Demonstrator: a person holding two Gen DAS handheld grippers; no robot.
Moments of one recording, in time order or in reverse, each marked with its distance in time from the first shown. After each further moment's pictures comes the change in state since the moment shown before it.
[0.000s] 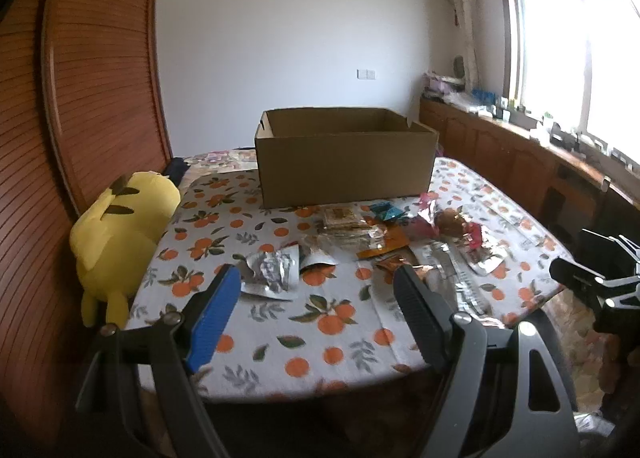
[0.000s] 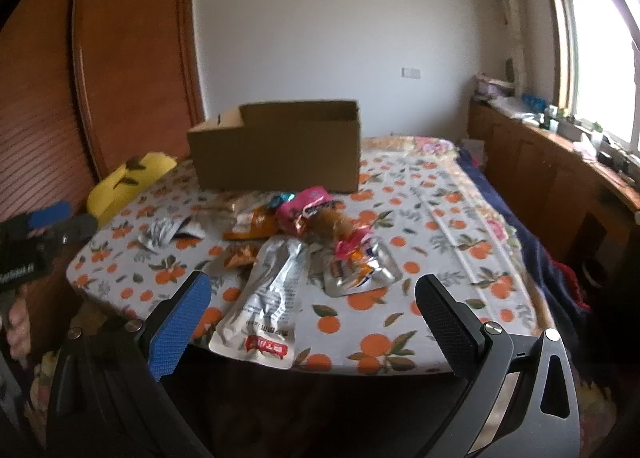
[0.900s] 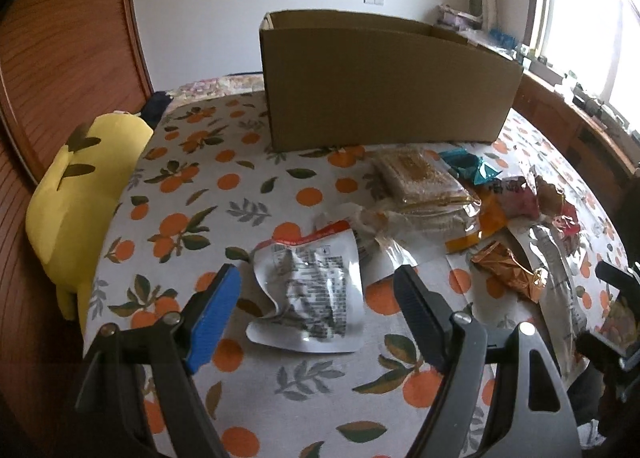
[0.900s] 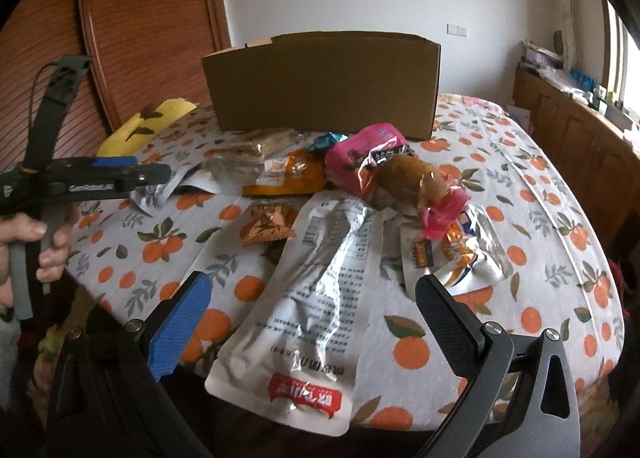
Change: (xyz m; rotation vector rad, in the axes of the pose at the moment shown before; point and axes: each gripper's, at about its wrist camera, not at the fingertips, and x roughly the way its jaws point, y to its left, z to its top) left arm 0.152 0.045 0.009 -0.032 0.293 -0.024; right arm 0.104 0.028 -0.011 -0.042 0.161 0.121
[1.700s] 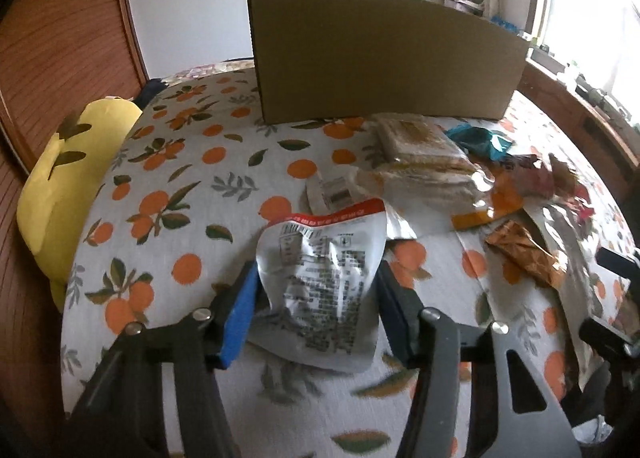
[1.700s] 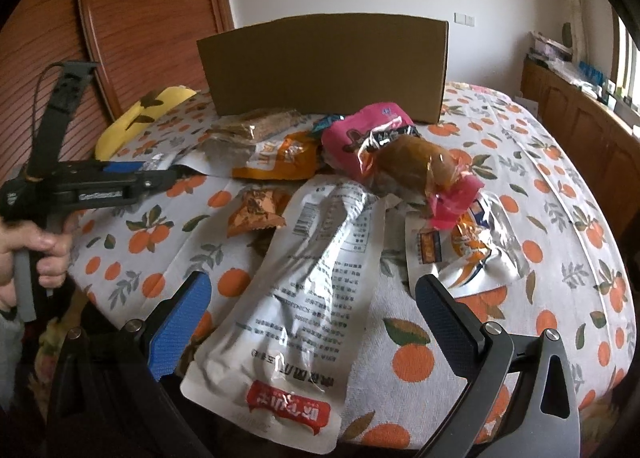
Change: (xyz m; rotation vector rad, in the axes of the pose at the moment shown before) left arm 0.016 -0.002 -0.013 0.010 0.035 -0.016; right arm 0.022 -0.010 -0.001 -0.005 0.051 0.025
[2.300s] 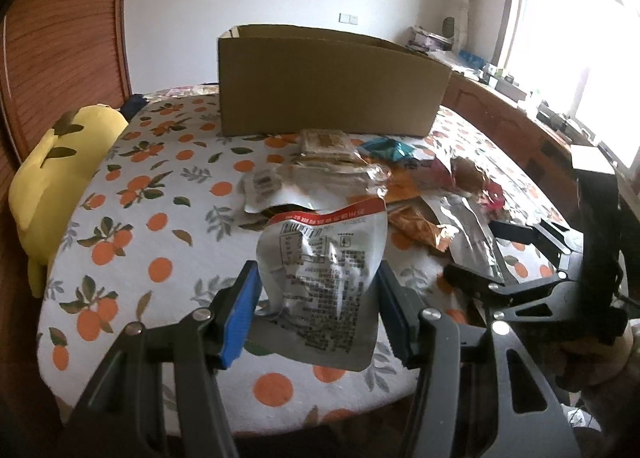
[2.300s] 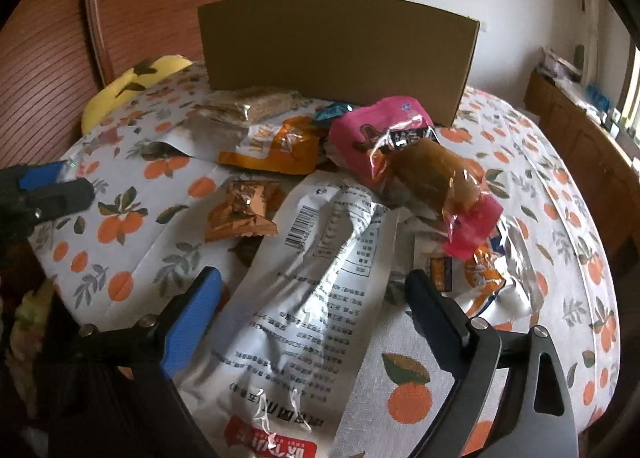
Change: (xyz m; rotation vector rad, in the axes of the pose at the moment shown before) left arm -0.060 -0.040 -0.042 -0.023 -0.110 -0.127; right arm 0.026 0.011 0.011 -0.102 0.063 -0.057
